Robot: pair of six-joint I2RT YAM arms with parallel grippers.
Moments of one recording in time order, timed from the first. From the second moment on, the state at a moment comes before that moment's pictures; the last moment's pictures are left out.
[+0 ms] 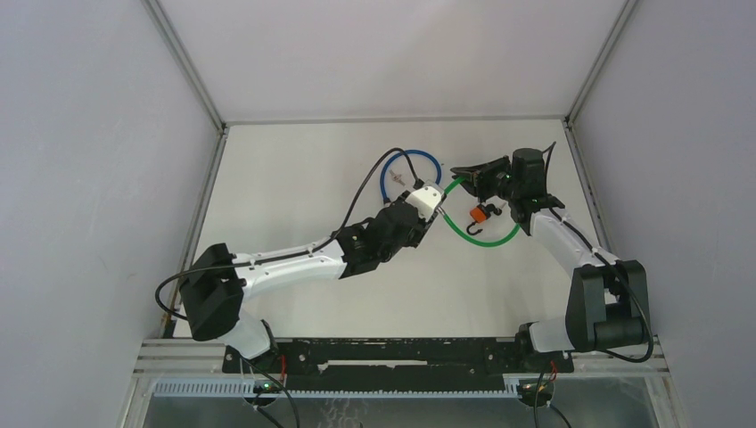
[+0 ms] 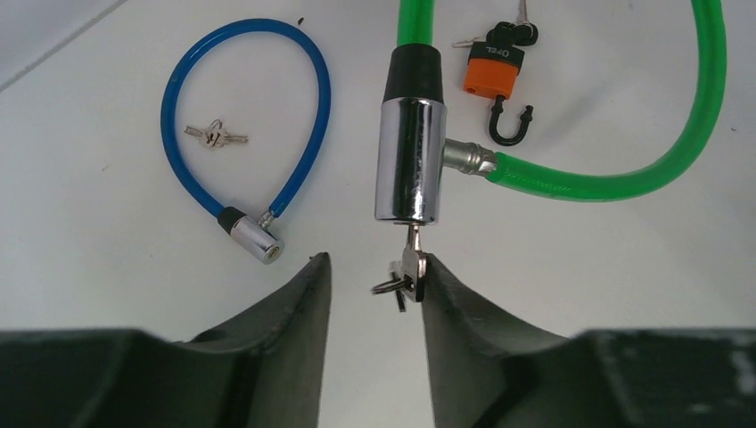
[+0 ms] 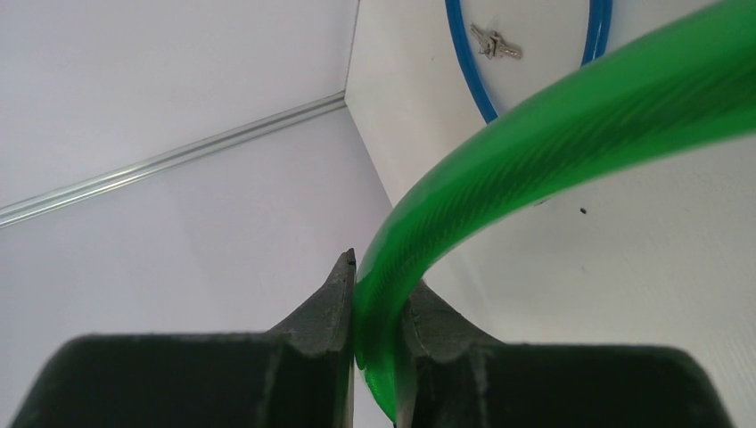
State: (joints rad) left arm -1.07 1.56 1.09 0.03 -0.42 -0.05; right arm 0.12 1.39 0.87 0.02 -0.42 1.45
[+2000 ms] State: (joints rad) left arm -1.34 1.55 1.00 -0.03 -0.87 -0.03; right arm 0.23 1.24 0.87 -0.21 -0.33 1.35
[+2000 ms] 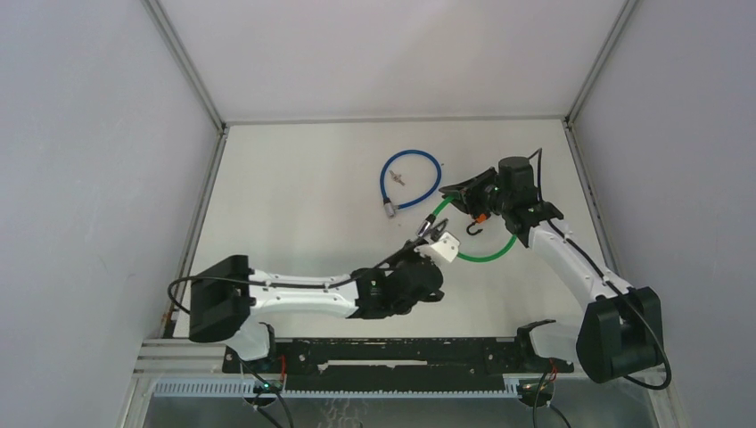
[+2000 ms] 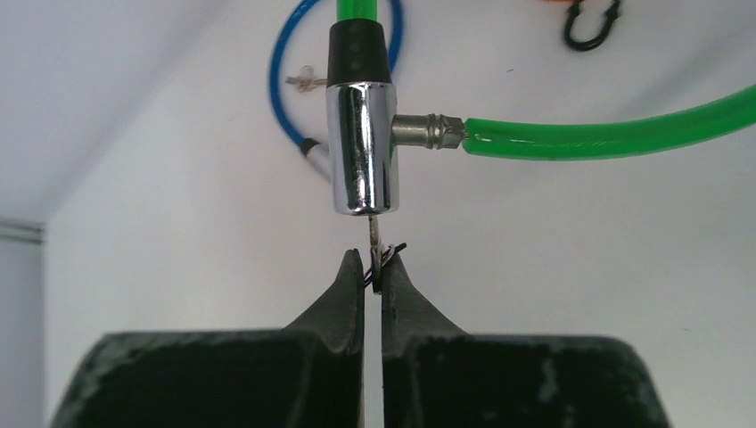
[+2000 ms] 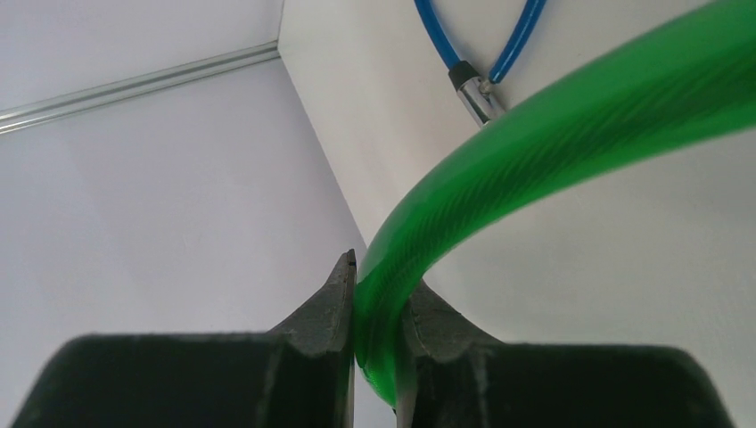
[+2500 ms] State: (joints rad) left arm -1.45 1.68 0.95 0.23 -1.14 0.28; right arm 0.18 1.35 0.88 -0.24 -0.50 1.37
